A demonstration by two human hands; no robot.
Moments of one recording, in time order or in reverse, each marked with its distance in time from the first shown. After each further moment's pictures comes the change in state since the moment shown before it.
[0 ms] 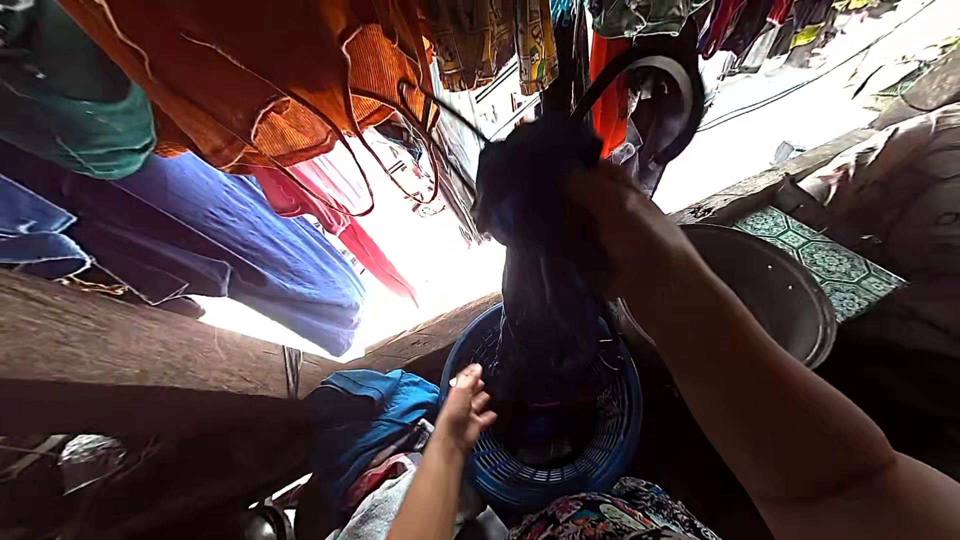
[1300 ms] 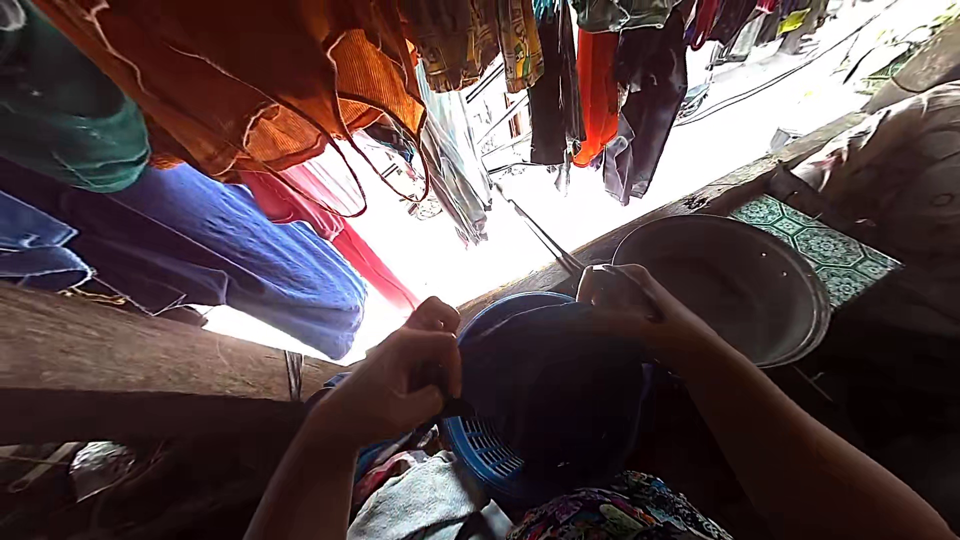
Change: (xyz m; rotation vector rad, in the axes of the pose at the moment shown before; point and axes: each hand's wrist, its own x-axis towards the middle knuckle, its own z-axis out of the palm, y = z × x) left_hand -0.112 0.151 -0.021 0.861 -0.736 1.328; right_hand -0.069 0.055 -0.078 -0.566 -0.167 -0.078
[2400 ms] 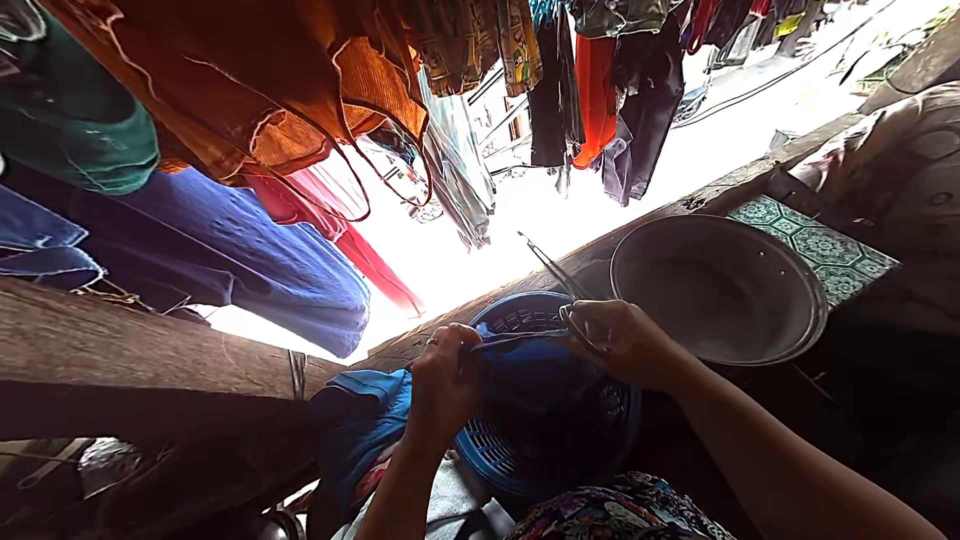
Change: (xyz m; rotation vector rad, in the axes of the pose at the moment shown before) left_hand -0.008 -0.014 0.084 0.508 0.507 -0.381; right_hand -0.024 -0.001 0.023 -0.356 -0.011 0.195
